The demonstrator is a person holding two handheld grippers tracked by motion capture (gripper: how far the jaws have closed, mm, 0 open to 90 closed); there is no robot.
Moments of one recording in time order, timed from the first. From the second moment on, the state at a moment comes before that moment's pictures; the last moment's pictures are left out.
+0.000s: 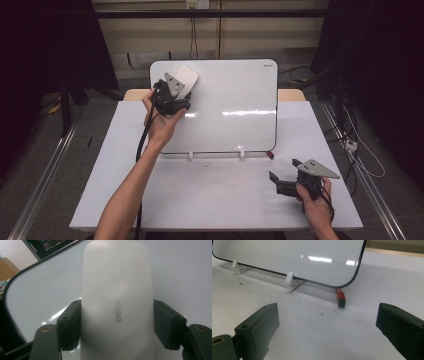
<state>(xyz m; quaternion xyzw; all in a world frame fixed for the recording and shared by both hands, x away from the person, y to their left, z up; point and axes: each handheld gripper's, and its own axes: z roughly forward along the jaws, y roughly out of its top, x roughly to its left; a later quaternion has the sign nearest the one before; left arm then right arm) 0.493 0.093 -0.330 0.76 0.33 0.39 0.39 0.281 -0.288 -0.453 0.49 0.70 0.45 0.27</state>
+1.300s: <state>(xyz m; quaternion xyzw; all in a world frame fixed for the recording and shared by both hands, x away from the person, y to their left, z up) 0.470 0.103 -0.350 0.78 0.31 0.35 0.41 0.285 -0.282 -0.452 0.49 0.70 0.45 0.27</state>
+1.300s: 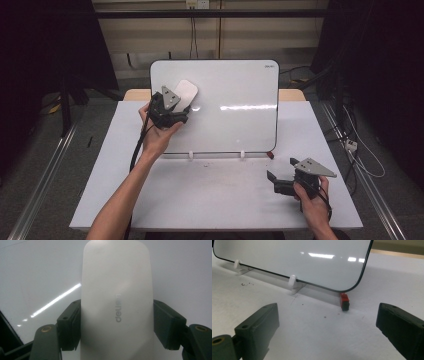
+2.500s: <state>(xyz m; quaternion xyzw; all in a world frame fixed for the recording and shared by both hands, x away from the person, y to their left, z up) 0.431 0.151 -0.330 0.75 0.33 0.36 0.45 0.288 -0.278 -0.453 0.49 0.70 0.44 0.27</state>
